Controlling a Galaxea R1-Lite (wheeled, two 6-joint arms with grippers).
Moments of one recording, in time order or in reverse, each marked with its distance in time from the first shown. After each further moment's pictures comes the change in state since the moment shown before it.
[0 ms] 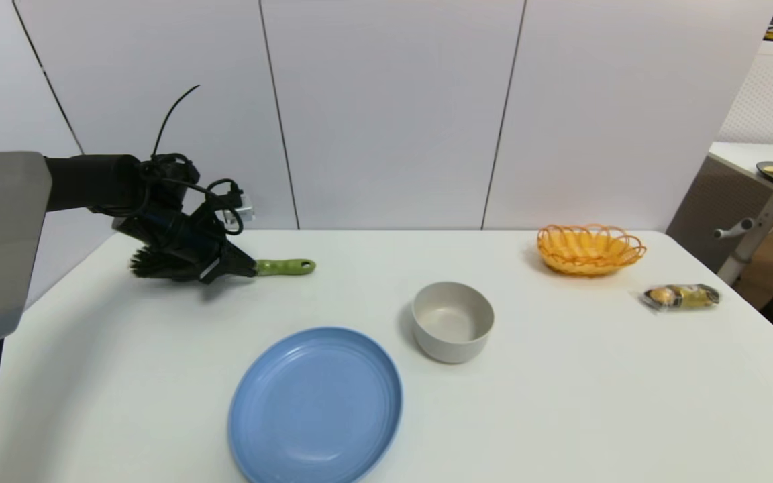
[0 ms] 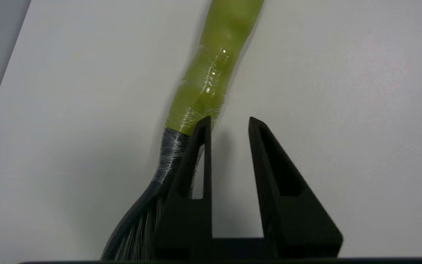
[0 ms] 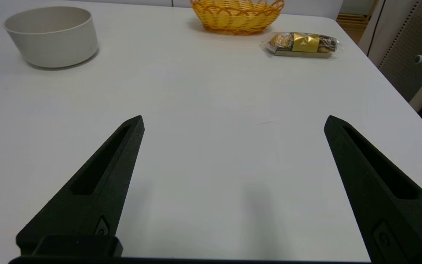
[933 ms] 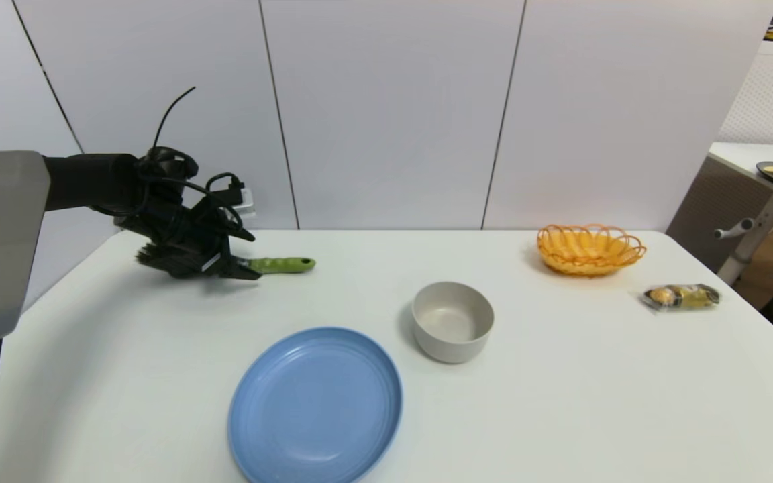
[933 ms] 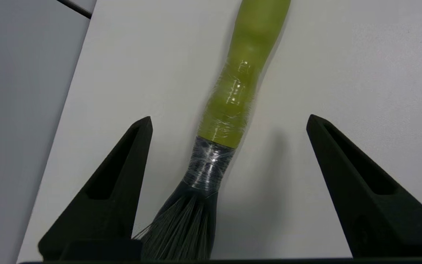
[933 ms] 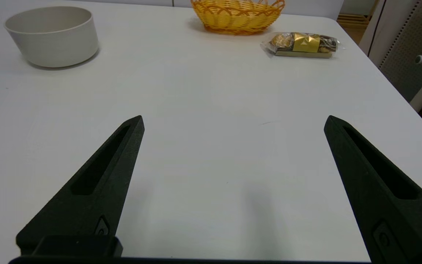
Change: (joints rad) left arm 0.001 -0.001 0.001 -0.090 0.008 0.073; right arm 0.000 0.000 0.000 0.000 0.000 0.000
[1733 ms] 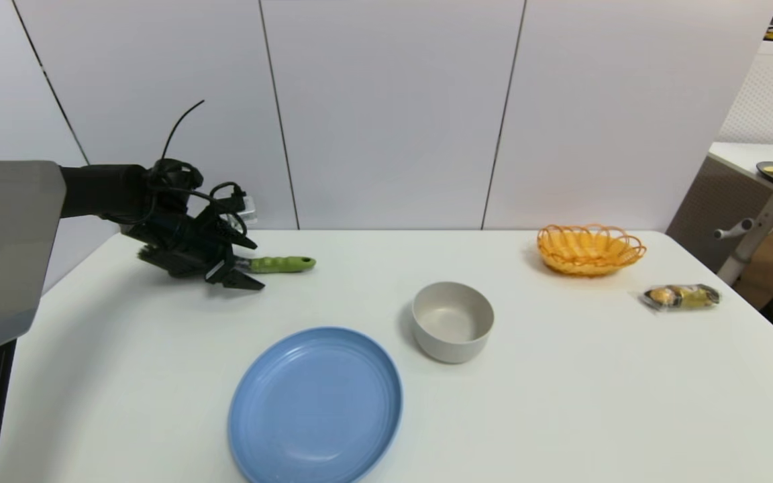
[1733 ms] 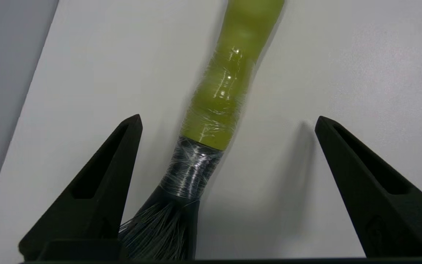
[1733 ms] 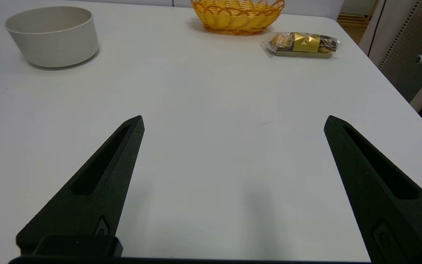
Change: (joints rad) left arm 0.006 0.042 -0.006 0.001 -0.024 -0.073; right arm 0.000 0.000 0.000 0.000 0.000 0.000
